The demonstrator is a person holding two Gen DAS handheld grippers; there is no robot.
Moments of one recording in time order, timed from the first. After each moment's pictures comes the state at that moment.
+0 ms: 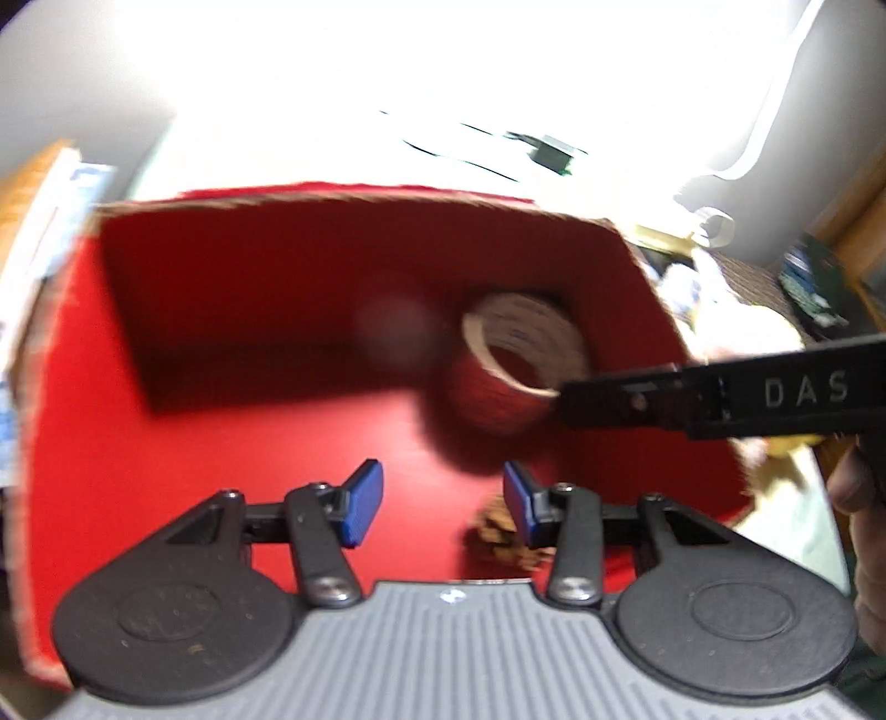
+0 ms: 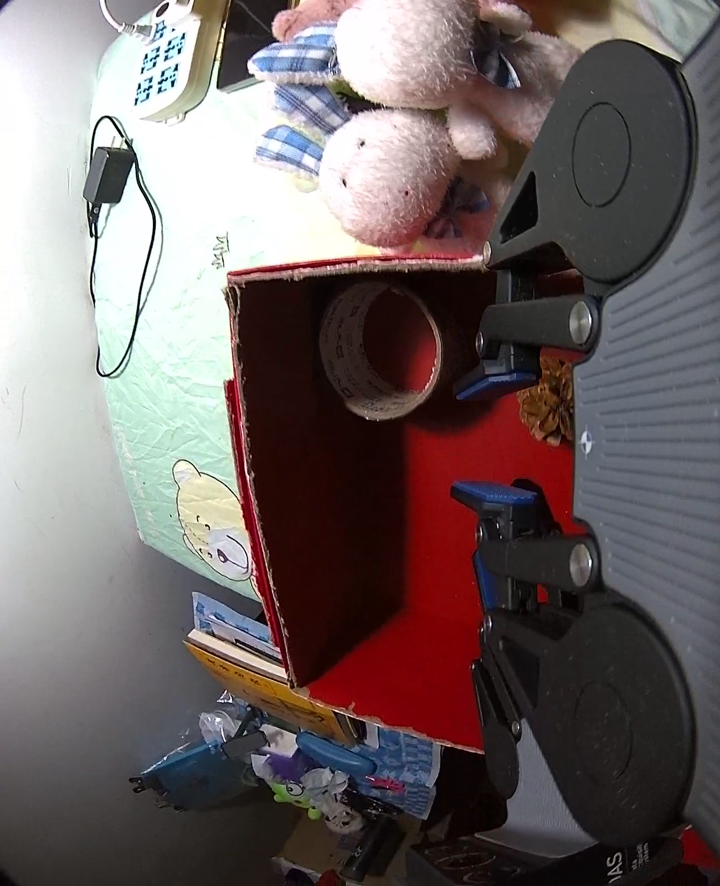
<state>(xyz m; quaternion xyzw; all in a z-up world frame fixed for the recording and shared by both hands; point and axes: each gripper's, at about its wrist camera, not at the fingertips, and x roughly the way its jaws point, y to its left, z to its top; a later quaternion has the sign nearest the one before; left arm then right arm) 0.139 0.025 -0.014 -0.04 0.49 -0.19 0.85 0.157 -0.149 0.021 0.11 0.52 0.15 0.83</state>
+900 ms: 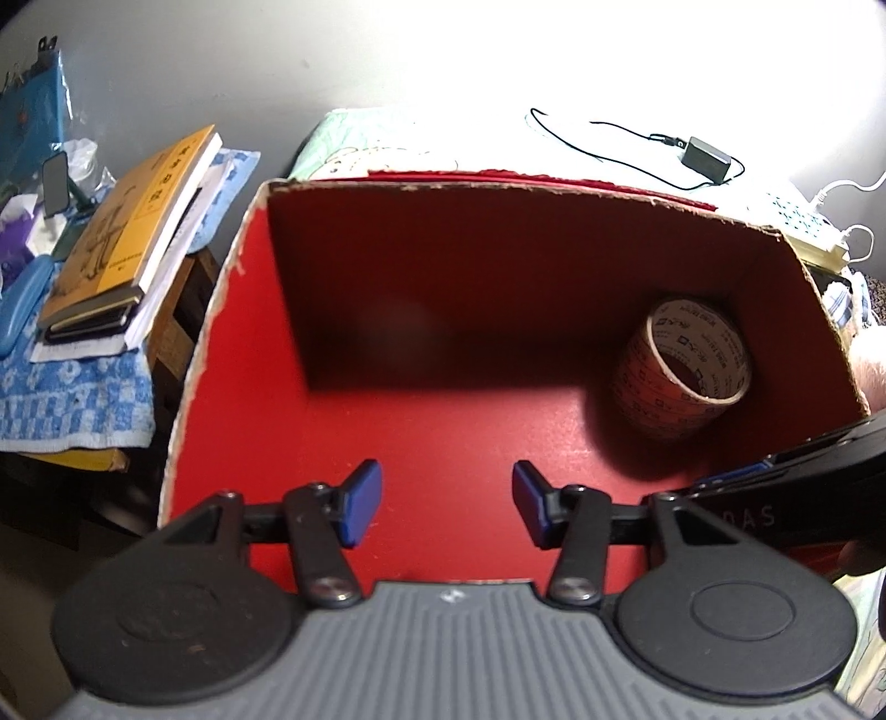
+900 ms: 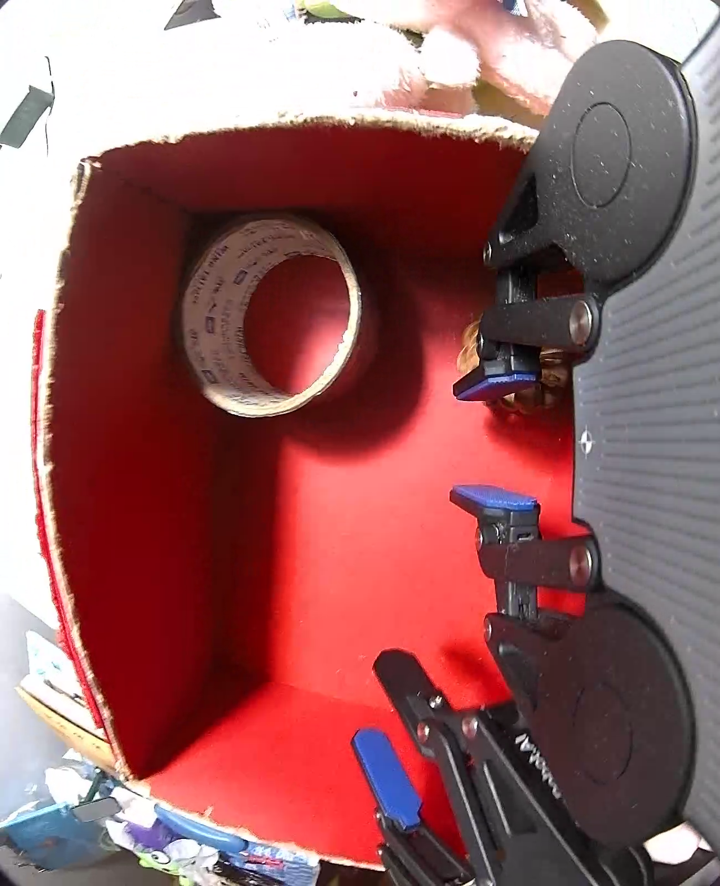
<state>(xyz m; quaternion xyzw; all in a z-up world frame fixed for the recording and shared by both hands) 0.145 0.038 -0.026 0.00 0.50 -0.05 0.86 0.174 -0.101 -0.030 0.03 0.63 0.14 0.76</state>
